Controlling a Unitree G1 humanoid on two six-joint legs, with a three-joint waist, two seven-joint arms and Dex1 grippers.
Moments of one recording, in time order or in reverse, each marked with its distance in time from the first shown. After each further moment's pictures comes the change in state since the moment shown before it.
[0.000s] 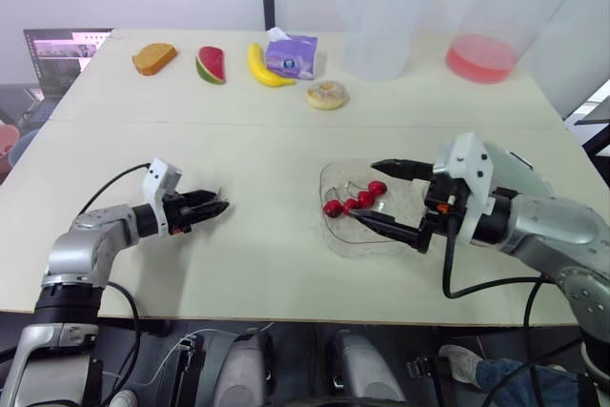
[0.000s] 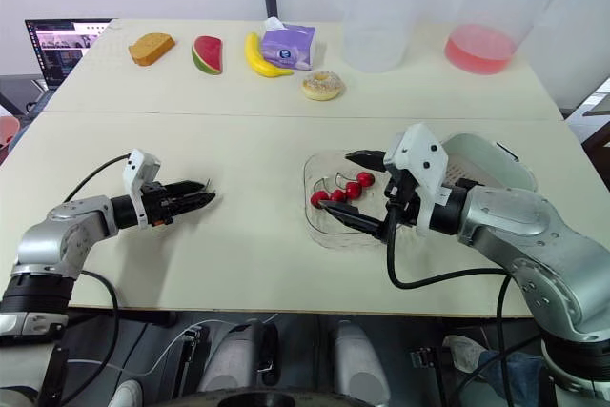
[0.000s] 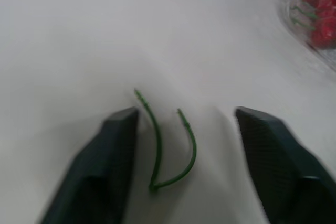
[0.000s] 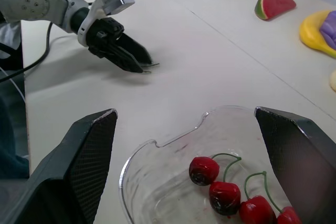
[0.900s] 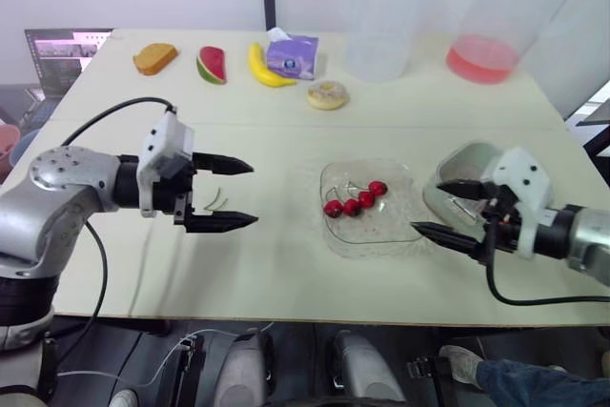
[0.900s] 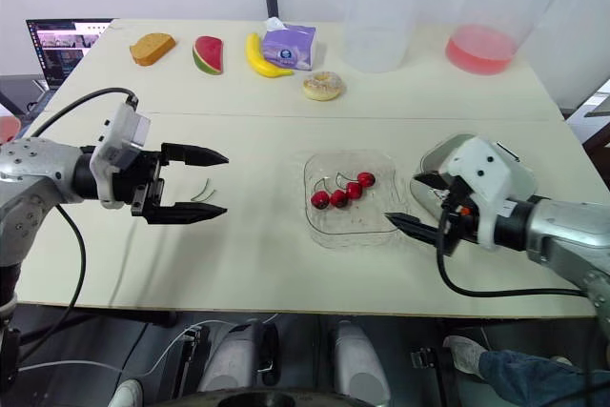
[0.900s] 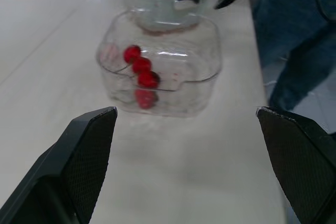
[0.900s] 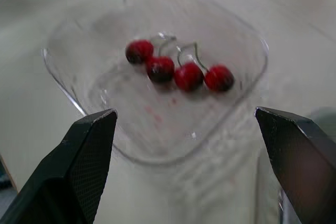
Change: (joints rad) left arm -0.090 0.233 -0.009 -0.565 -0.221 0.129 -0.272; right arm 0.282 -0.252 -0.278 0.056 -0.016 0.089 0.087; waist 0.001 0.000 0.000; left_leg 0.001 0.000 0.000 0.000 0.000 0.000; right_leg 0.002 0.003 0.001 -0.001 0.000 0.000
